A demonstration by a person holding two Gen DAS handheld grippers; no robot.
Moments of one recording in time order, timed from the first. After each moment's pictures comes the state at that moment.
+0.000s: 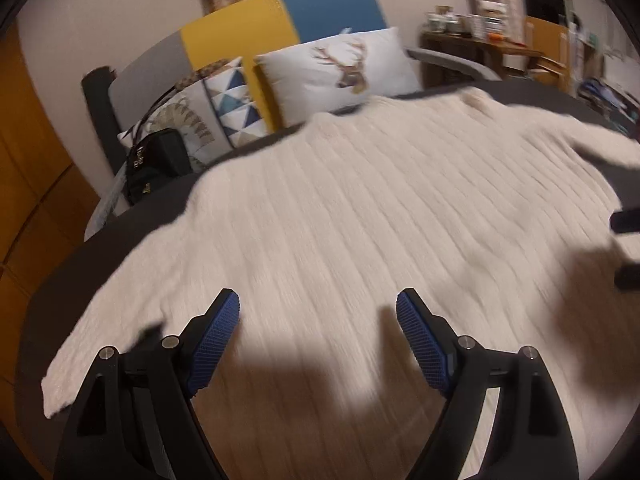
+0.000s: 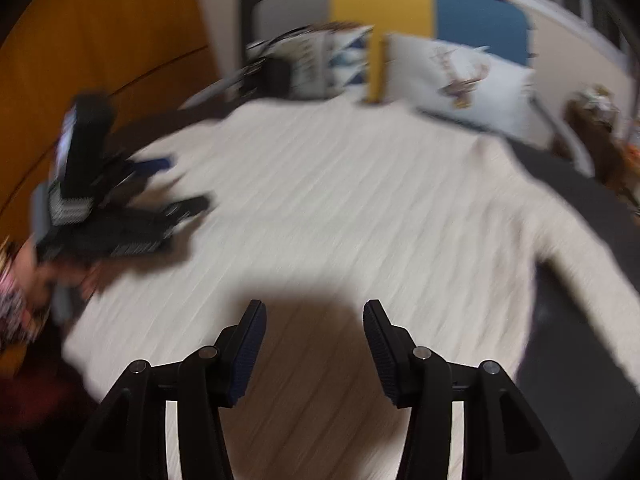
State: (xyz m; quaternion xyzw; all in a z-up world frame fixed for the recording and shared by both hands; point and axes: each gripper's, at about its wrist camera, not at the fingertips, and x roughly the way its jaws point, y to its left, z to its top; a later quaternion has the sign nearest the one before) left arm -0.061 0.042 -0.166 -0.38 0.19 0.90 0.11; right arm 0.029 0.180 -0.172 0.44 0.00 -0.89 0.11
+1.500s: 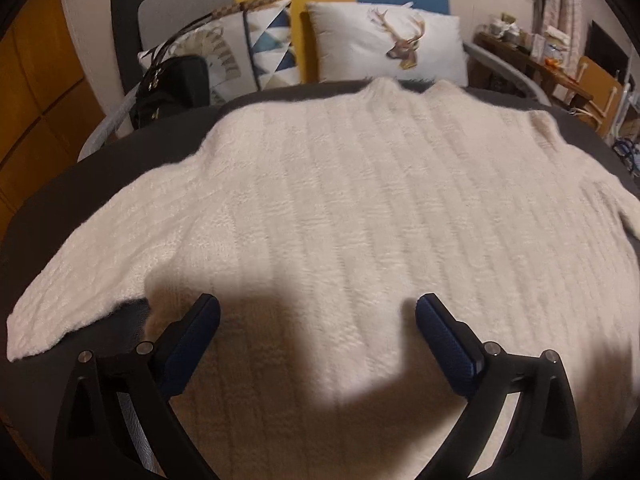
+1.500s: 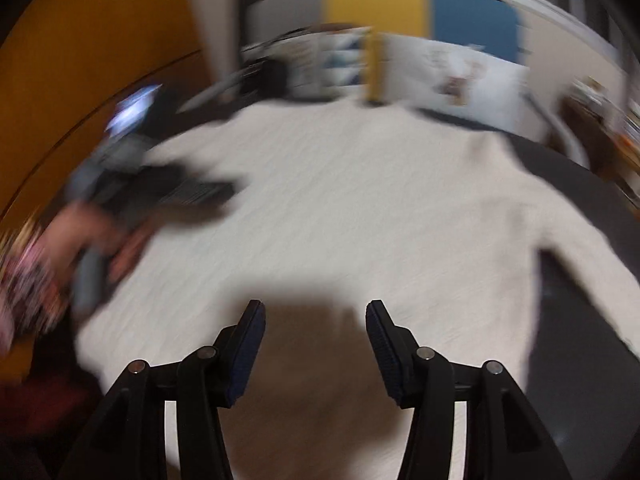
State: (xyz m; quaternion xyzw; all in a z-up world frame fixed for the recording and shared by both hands) left arm -0.095 0.022 -0.183 -0.45 0.09 0.88 0.09; right arm 0.079 0.170 -0.169 0.45 -0.02 -0.89 0.09
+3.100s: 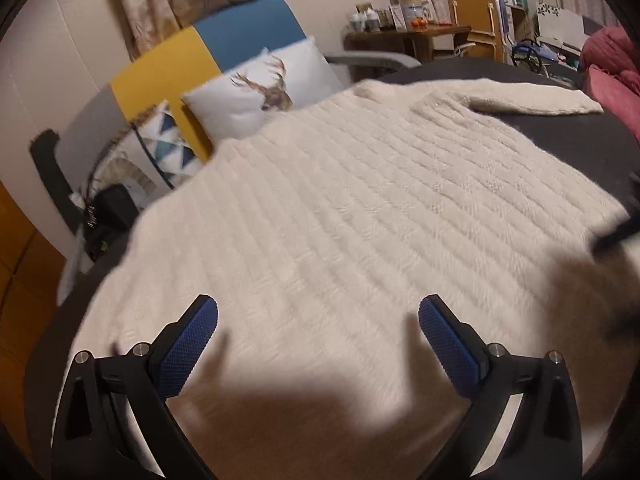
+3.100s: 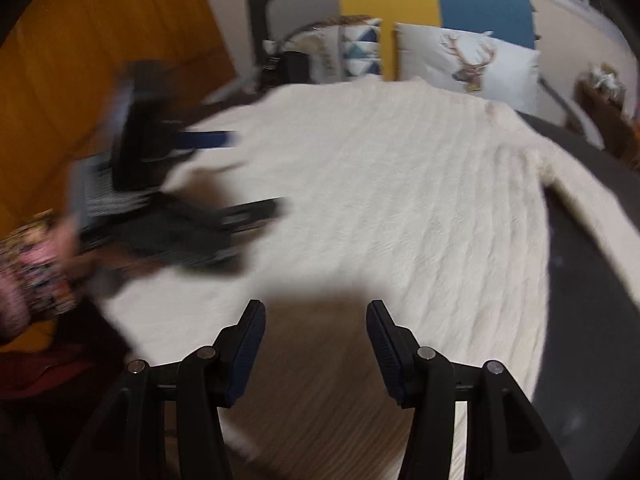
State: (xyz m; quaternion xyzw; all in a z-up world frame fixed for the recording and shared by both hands) left arm -0.023 0.124 -0.203 -0.35 0.26 0.87 0.22; right arm 0.119 0.165 -0.177 0.45 -0.04 -0.87 0.19
